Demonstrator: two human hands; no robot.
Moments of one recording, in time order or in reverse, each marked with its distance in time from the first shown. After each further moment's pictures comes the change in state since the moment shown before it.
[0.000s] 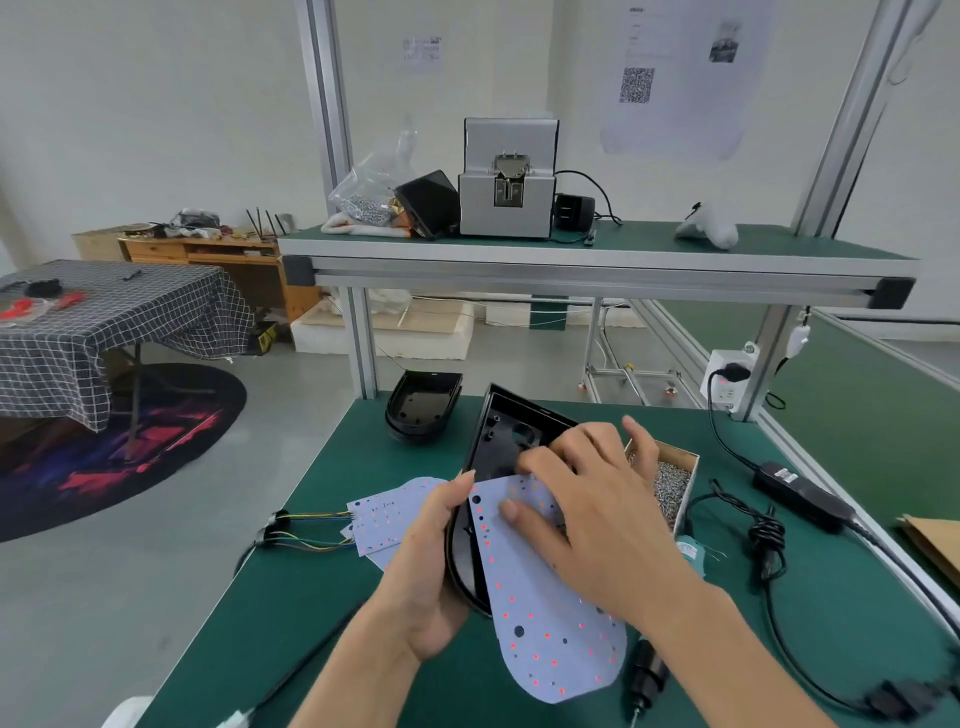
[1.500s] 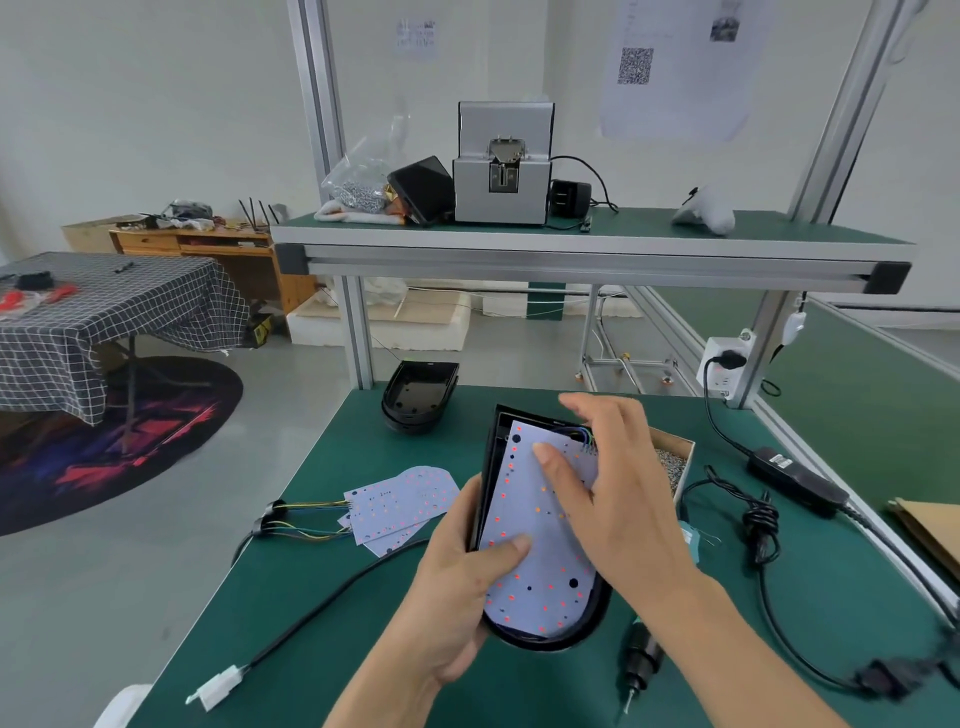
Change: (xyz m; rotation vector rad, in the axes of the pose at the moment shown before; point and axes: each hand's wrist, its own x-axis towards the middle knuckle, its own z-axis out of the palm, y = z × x) left_hand -0.012 -0.028 0.012 0.072 -0.079 0.245; right_hand -0.002 0.007 -0.001 0.378 0.198 0.189
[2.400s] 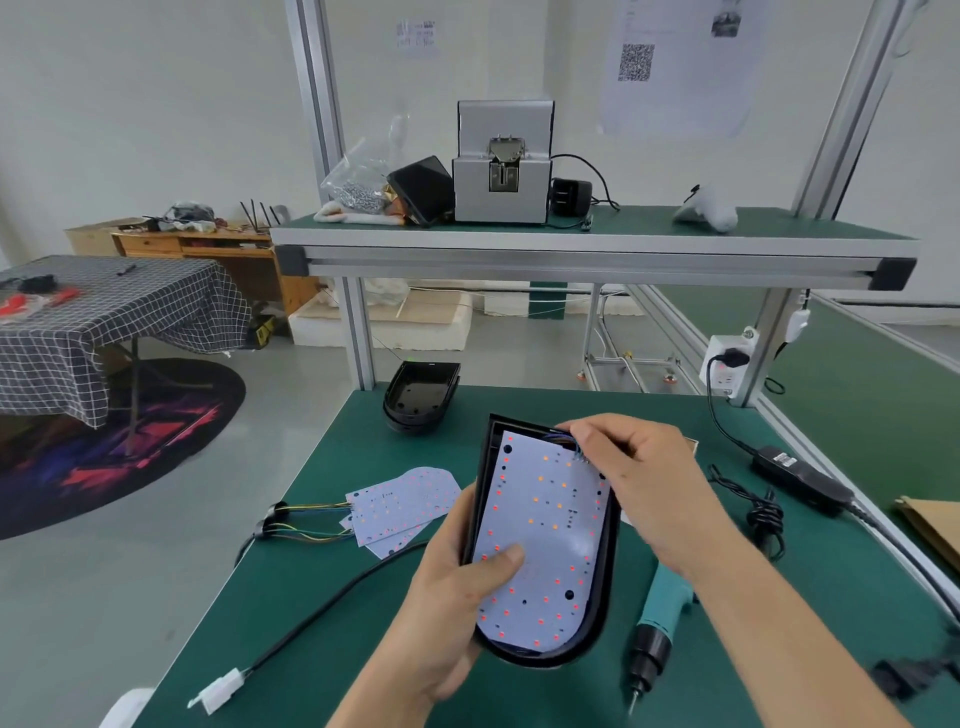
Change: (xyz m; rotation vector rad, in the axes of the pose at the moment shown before) left_hand -0.008 -0.003 -0.006 0.002 -0.005 0.002; right_hand 0.019 0.007 -0.020 0.559 -0.235 0.409
